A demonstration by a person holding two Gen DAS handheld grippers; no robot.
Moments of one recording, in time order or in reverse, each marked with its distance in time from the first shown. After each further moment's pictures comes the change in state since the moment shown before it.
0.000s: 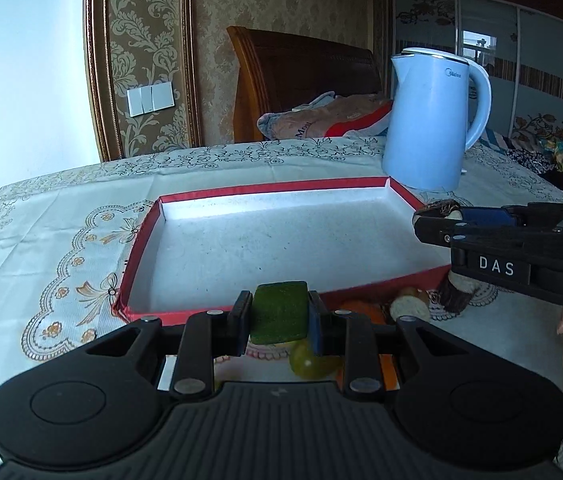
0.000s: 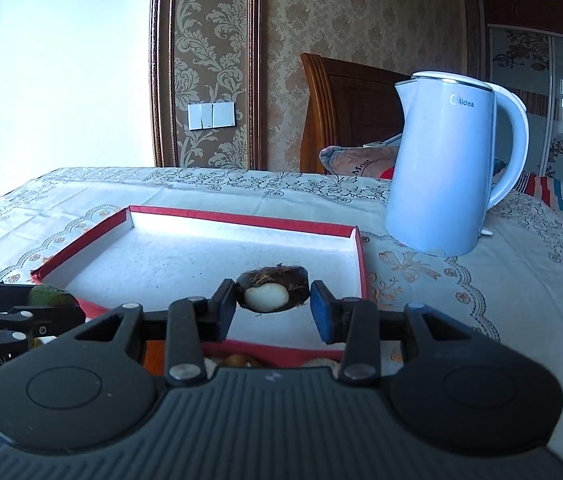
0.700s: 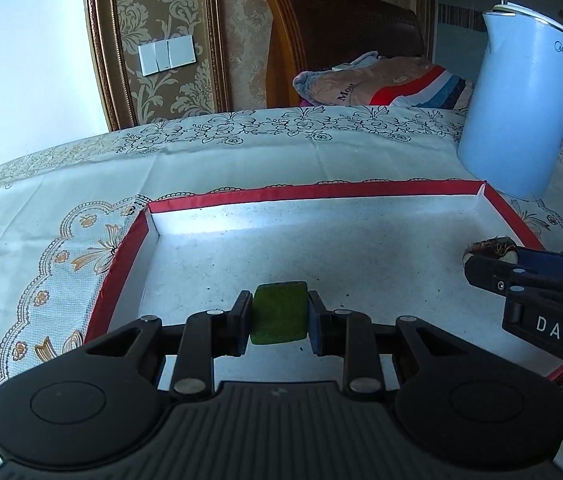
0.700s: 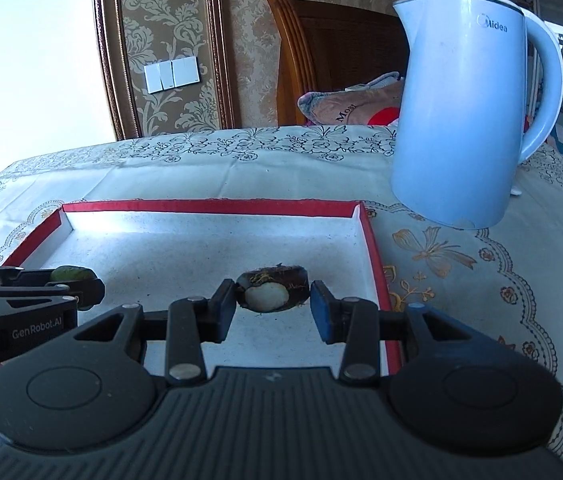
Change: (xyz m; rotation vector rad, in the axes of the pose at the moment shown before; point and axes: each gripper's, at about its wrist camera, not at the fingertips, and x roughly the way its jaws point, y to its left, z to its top) left arm 0.123 0.015 0.049 -0.039 0.147 0.095; right arm 0.105 -0.018 0.018 0.119 0.168 -0.033
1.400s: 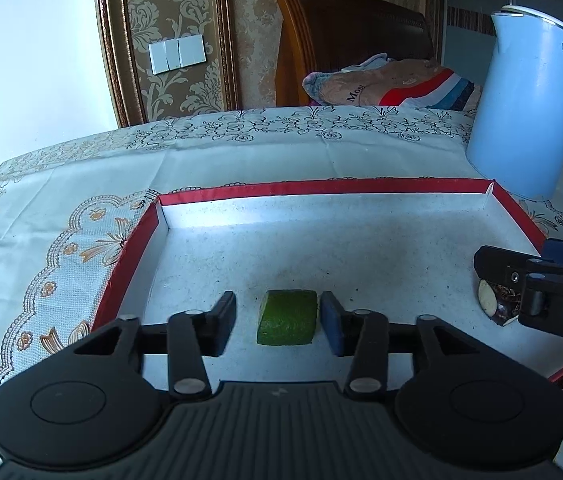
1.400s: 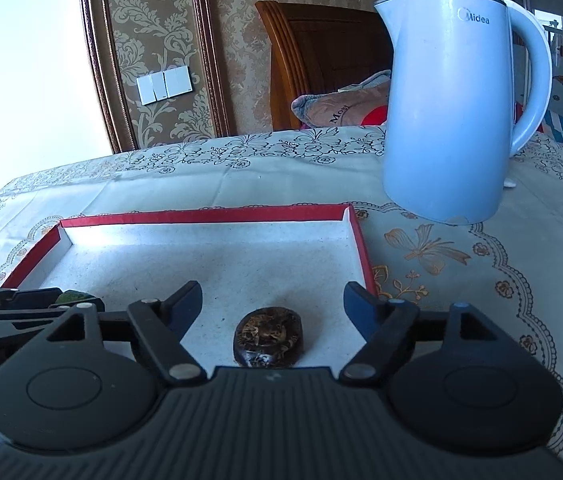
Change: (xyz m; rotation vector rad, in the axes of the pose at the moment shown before) left arm -0.007 0.001 -0.007 -0.012 -0.028 0.028; right arm -0.008 -0.008 0.001 0.043 -0.025 0.004
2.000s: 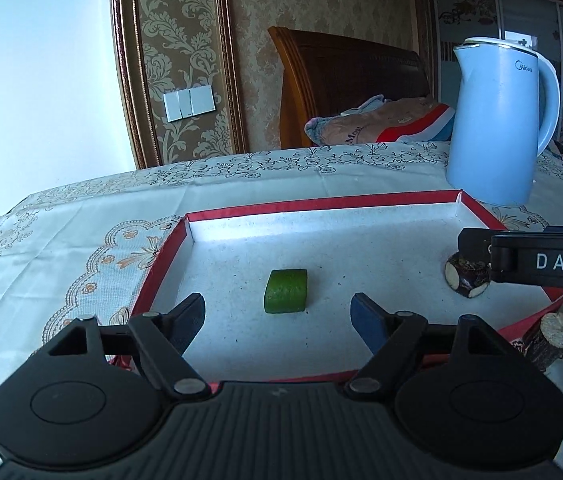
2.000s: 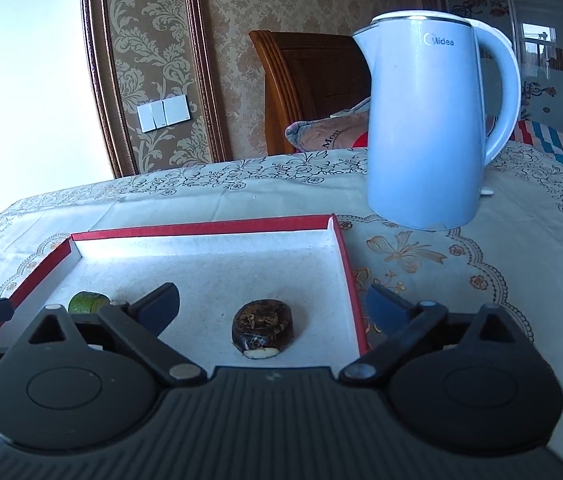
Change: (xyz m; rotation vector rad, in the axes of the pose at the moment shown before) left arm -0.059 -0.004 -0.039 0.019 -0.142 0.023; right arm -0.036 -0.006 -0.019 0.022 -0.097 -0.012
